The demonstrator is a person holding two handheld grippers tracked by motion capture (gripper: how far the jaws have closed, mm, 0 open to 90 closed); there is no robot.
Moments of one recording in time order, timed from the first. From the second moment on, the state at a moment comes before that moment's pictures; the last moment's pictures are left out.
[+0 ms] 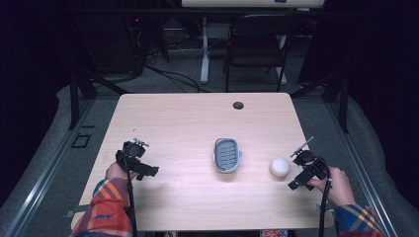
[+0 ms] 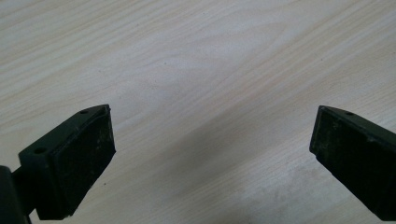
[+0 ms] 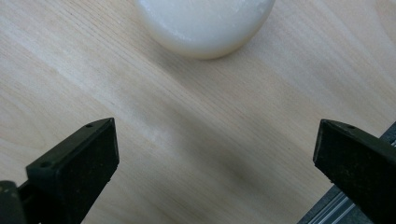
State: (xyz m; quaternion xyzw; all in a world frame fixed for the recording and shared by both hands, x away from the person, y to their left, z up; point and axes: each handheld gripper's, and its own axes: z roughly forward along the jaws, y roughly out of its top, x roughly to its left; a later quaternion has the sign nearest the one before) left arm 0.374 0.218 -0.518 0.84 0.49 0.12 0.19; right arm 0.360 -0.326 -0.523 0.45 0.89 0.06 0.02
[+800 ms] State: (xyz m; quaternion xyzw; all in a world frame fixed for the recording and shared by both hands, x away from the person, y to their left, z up) left arm 0.374 0.218 -0.518 0.84 0.49 0.12 0.19; right arm 0.373 -0.310 -0.522 0.45 0.89 0.09 0.03
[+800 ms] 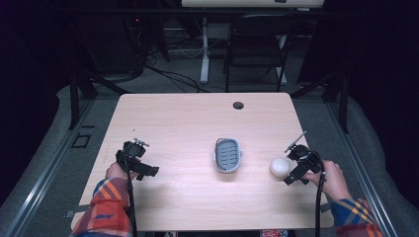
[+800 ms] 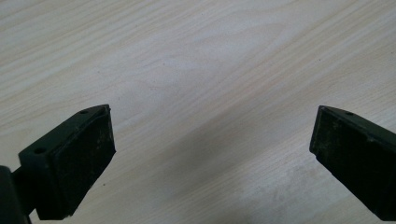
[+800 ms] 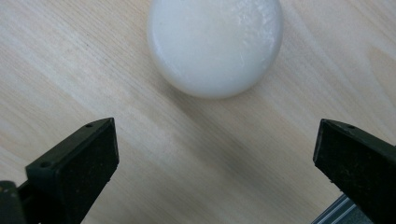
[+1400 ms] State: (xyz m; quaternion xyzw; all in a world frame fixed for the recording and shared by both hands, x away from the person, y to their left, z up) left arm 0.374 0.217 -0.518 0.85 0.49 0.12 0.19; right arm 0.395 -0.295 -0.517 0.43 0.90 0.08 0.01
